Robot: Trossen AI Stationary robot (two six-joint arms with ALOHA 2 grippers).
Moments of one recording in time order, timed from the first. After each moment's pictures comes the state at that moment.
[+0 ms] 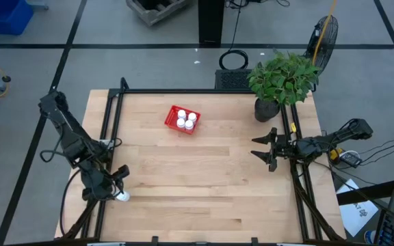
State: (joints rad) left arm -0.91 0.76 0.65 -0.74 0.05 0.11; right arm 0.36 0.17 0.02 0.11 0.52 0.22
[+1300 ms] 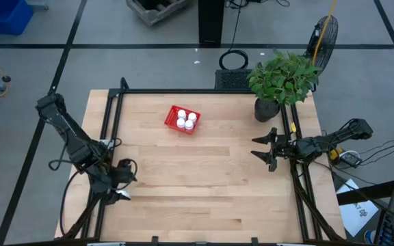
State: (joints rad) left arm -0.87 0.86 0.62 -0.64 -0.18 -0.76; right arm 0.36 0.17 0.02 0.11 0.52 0.22
